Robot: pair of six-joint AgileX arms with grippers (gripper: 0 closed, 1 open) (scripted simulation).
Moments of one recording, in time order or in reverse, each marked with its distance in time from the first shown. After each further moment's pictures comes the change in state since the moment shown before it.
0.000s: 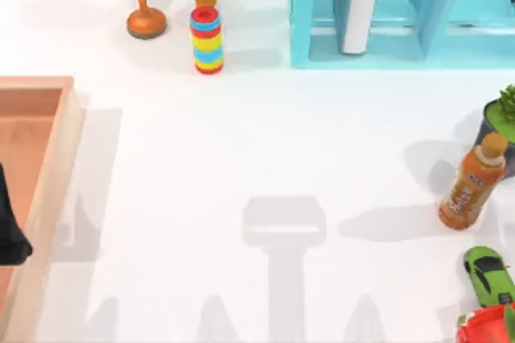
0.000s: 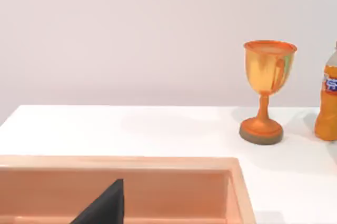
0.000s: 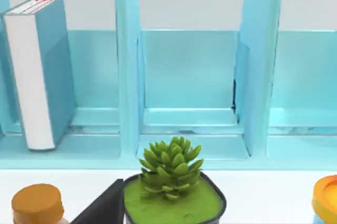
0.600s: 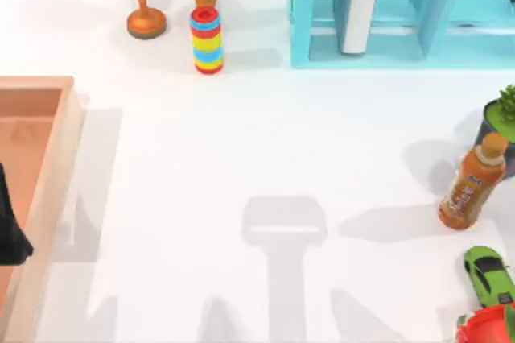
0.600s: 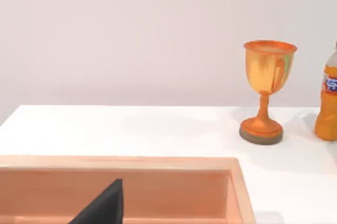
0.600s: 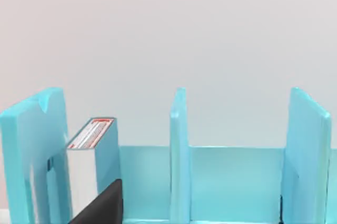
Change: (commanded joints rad) left arm 0.000 0.000 0.000 0.000 0.000 0.000; right arm 0.168 0.361 0.213 0.319 0.090 0.015
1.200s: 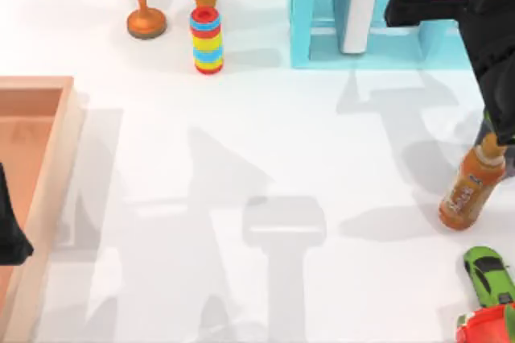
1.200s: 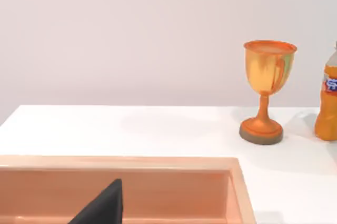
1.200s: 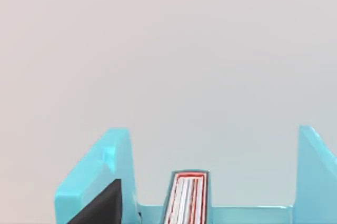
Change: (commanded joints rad) left arm 0.000 0.000 0.000 0.000 0.000 0.000; right arm 0.280 1.180 0.497 0.681 0.263 0.007
